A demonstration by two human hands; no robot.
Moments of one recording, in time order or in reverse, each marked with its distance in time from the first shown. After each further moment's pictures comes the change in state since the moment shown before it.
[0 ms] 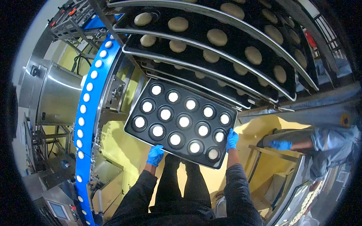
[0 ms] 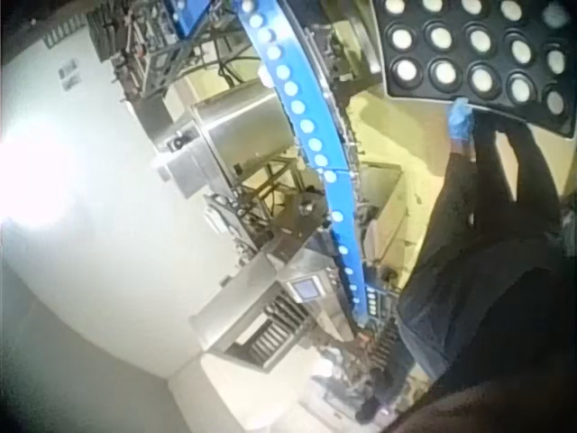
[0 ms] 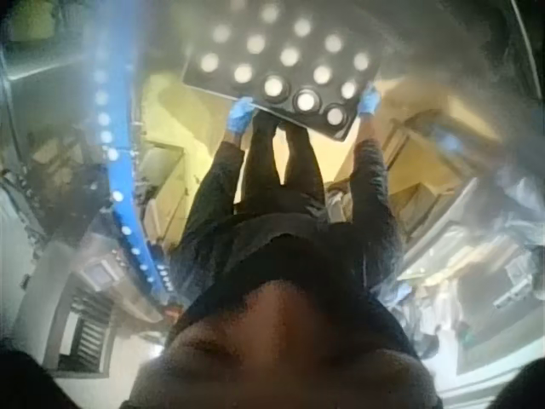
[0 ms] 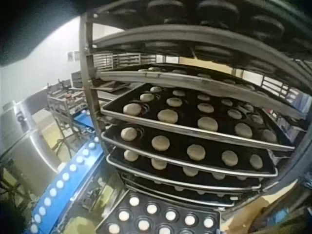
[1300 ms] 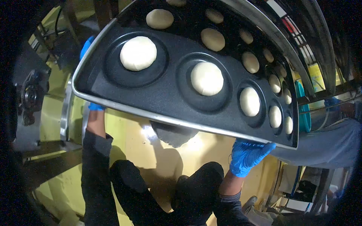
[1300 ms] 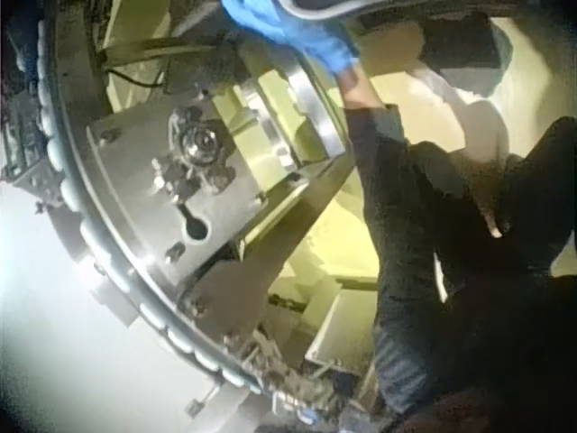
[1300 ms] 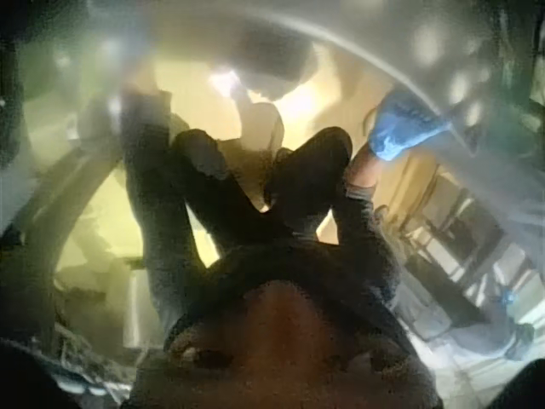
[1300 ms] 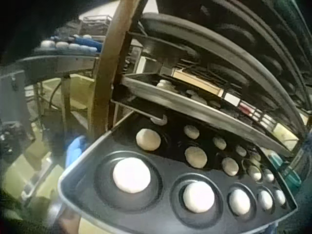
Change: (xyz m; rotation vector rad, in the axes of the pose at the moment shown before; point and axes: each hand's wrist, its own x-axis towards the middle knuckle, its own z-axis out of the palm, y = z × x) left_hand 0.516 0.126 -0.064 0.600 0.052 1.329; right_hand -0.071 -0.029 0.298 1.600 -0.177 -0.521
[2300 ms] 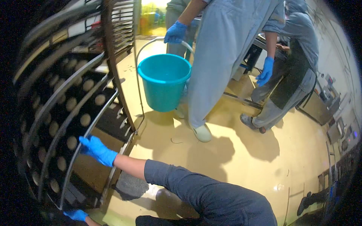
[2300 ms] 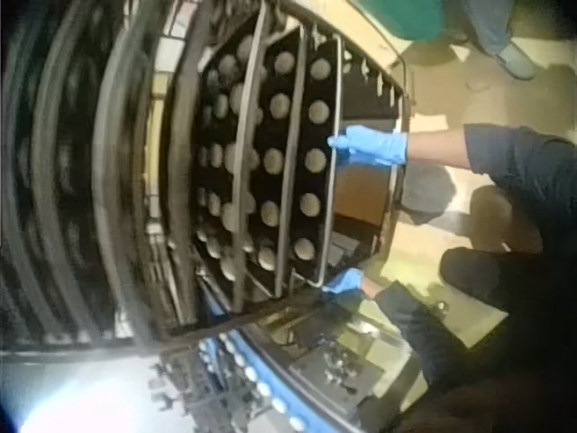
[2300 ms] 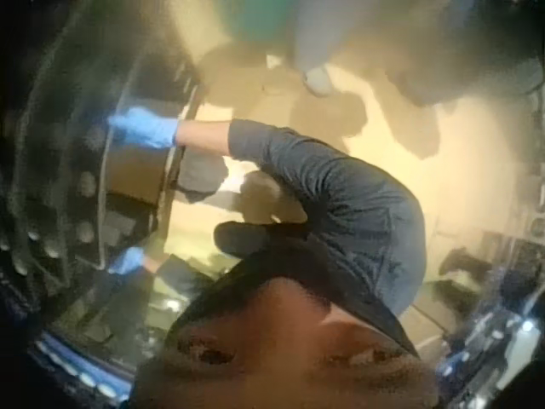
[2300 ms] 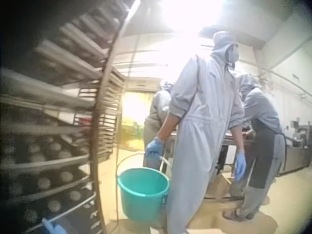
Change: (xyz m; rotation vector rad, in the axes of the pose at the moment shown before) left_hand 0.037 -0.027 0.072 0.606 -0.051 0.551; right_hand 0.104 0.012 0.047 -0.201 0.086 0.154
